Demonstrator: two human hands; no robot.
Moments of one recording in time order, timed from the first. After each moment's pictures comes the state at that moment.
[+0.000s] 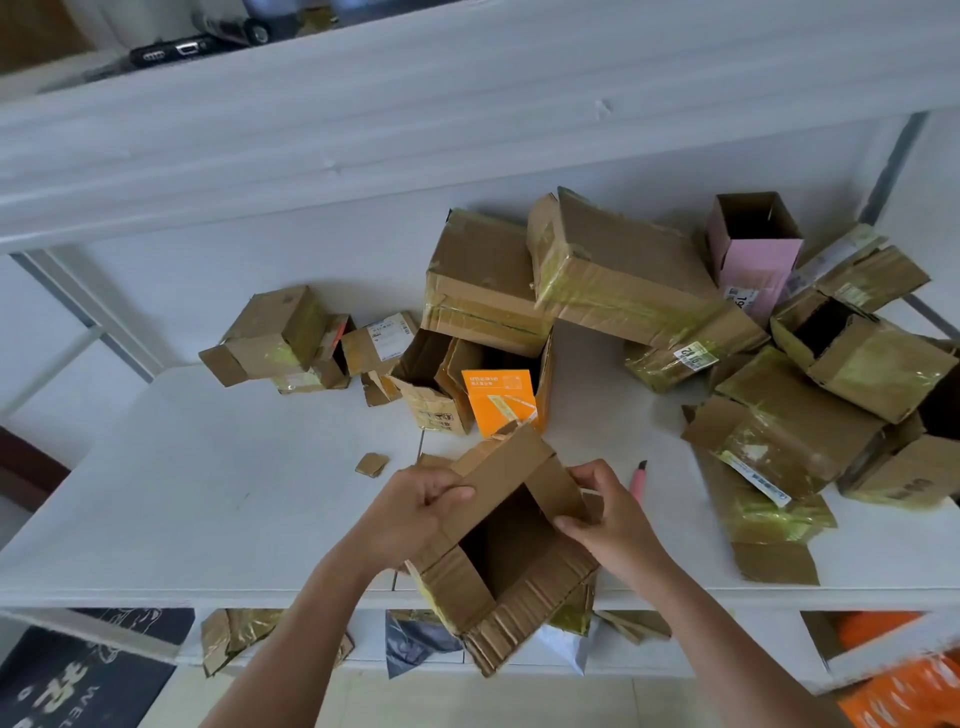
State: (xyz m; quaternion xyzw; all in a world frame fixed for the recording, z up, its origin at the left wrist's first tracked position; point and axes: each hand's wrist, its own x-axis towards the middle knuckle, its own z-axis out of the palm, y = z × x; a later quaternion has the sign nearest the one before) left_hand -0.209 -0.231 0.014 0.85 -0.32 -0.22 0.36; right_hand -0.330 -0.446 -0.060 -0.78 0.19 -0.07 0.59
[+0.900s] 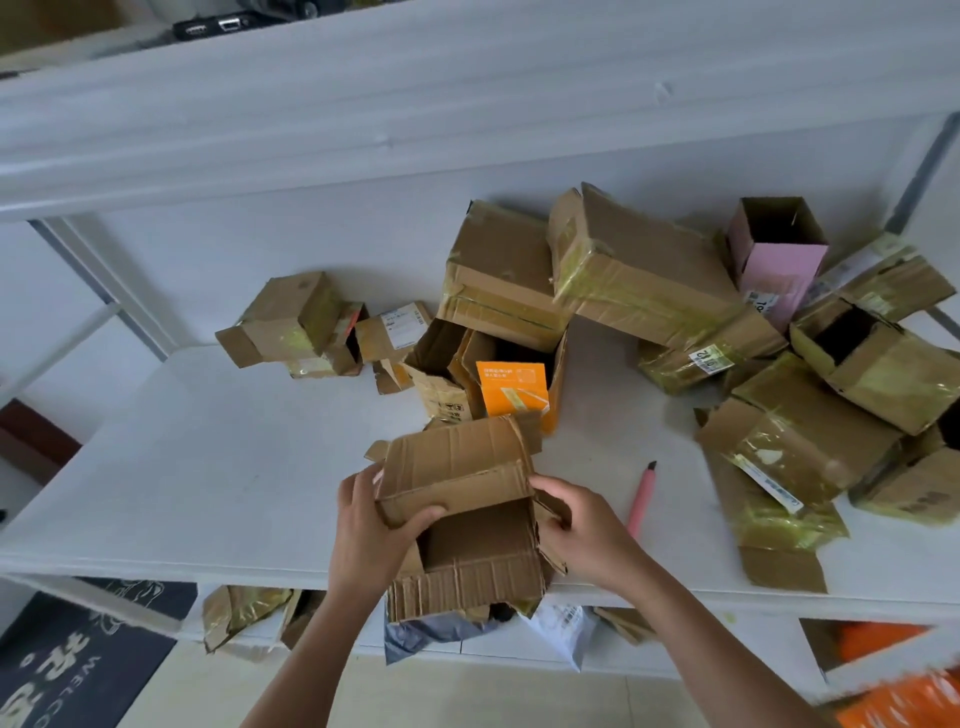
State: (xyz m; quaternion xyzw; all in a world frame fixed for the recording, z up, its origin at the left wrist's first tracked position) left_hand -0.226 -0.188 -0.034 0.91 -0.09 -0.01 0.41; right_hand -0.323 -0.417 -0.047 -0.84 0.12 0.01 0.52
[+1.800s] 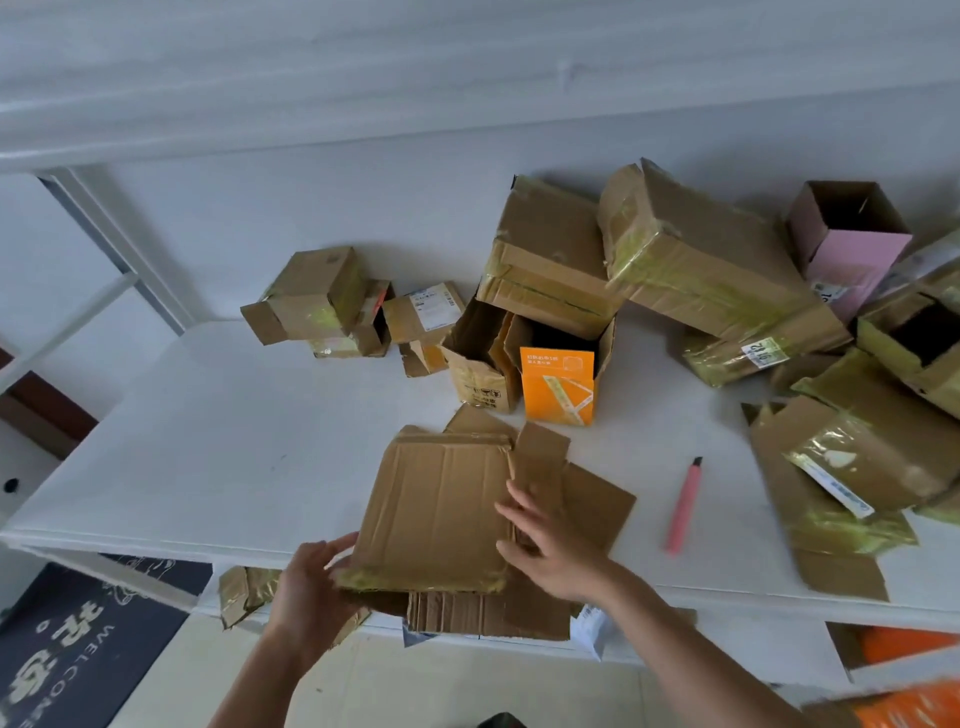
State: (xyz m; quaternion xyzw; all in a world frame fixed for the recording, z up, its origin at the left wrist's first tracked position) left_hand -0.209 -0.080 -0.069 0.58 0.22 -0.25 0.74; right_hand -0.278 -0.356 -0.093 -0.91 0.02 0.17 0.38
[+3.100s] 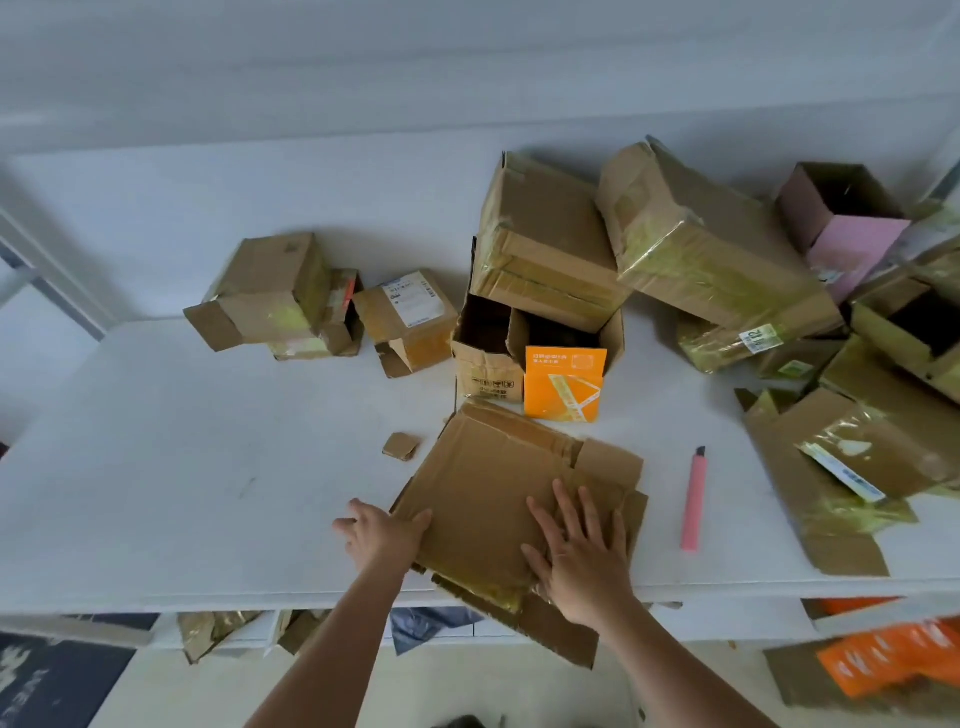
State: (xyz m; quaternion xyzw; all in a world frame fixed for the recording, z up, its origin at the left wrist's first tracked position) left_hand -0.129 -0.161 -0.100 0.90 0.17 -0.21 0.34; right_hand -0.266 -0.331 -0.128 -0.95 0.22 0.18 0.13
